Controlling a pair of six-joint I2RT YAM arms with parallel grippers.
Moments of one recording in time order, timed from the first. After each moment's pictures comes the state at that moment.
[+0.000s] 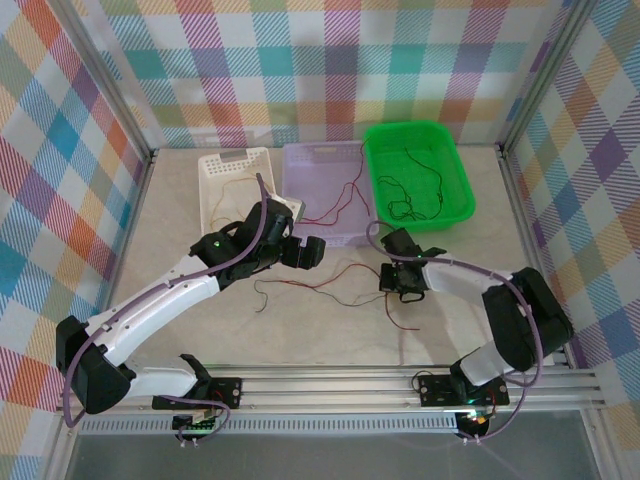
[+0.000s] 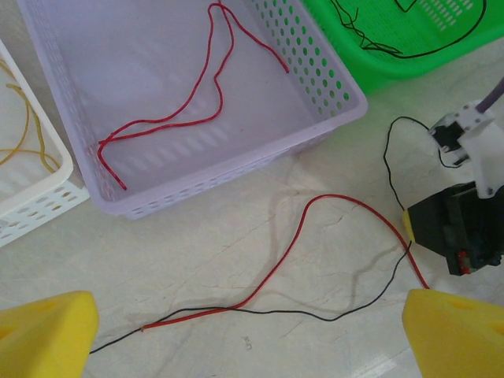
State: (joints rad) left arm -0.77 1.26 1.17 -0.66 -0.15 -0.36; right arm 0.53 1.48 0.74 -0.45 0.06 0.59
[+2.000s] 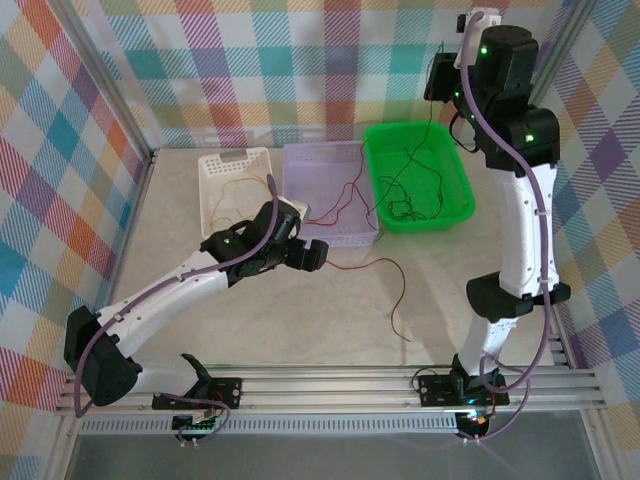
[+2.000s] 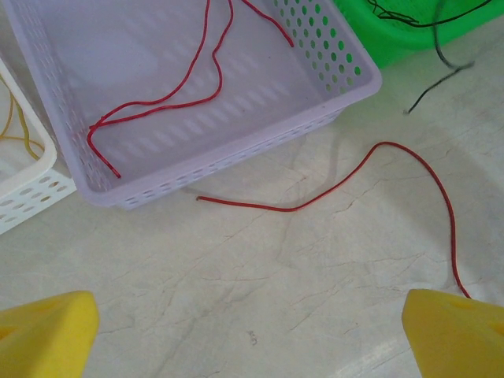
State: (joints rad) left arm -0.77 1.32 1.17 -0.66 -0.14 -0.34; right arm 0.32 1.84 2.70 -1.04 0.17 0.13
